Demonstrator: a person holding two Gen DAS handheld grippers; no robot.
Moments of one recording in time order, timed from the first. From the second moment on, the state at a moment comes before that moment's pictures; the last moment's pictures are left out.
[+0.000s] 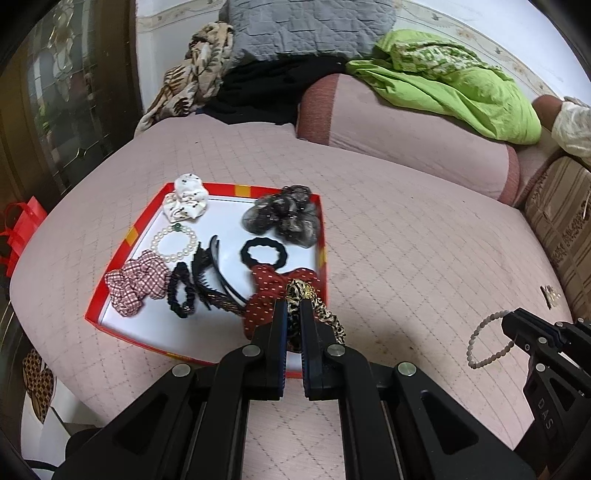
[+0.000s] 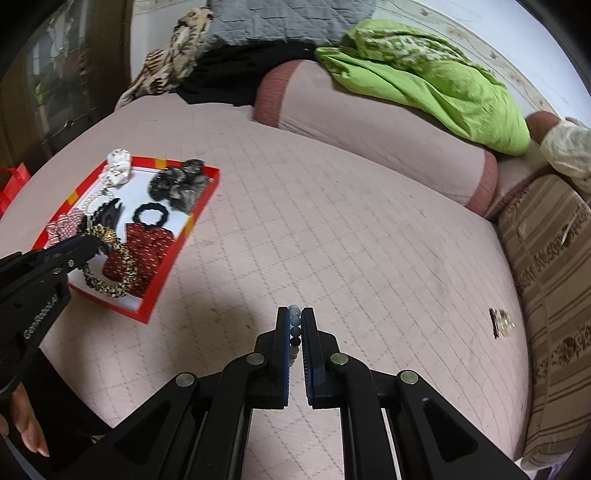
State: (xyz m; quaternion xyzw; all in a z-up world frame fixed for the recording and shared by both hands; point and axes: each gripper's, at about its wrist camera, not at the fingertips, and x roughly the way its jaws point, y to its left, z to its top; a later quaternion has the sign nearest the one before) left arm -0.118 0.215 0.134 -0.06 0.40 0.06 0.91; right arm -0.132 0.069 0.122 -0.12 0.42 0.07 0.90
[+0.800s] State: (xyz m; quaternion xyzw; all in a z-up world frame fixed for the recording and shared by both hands) left arm -0.117 0.258 0.132 -0.08 0.40 0.09 0.91; right arm -0.122 0.135 0.143 -0.14 0.39 0.14 0.90
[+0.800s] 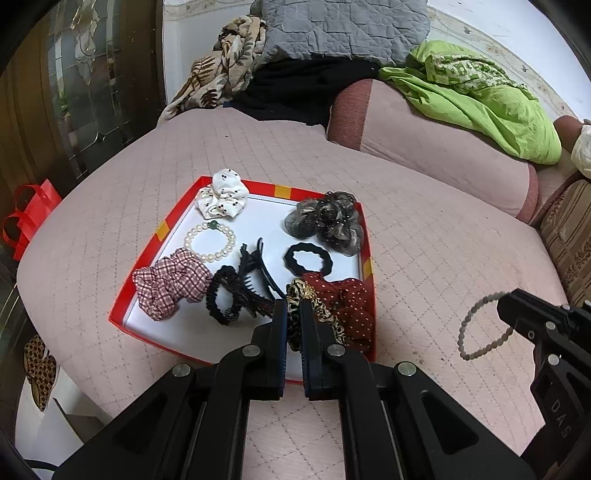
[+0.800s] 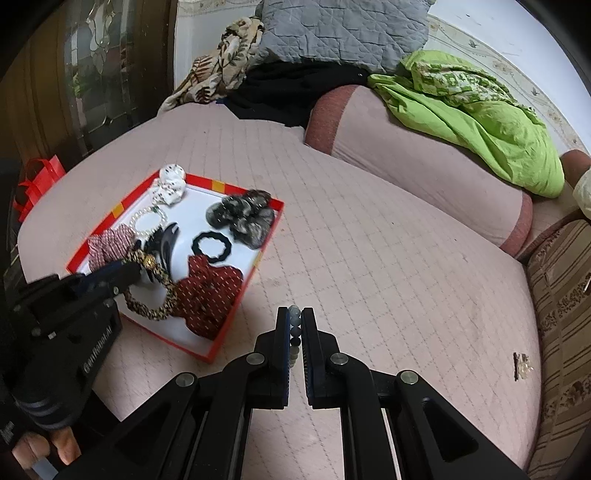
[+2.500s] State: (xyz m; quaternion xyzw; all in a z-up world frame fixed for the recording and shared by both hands) left arm 0.040 0.370 0.136 -0.10 0.45 0.00 0.89; right arm -0.012 0.215 0.132 0.04 0.41 0.30 0.86
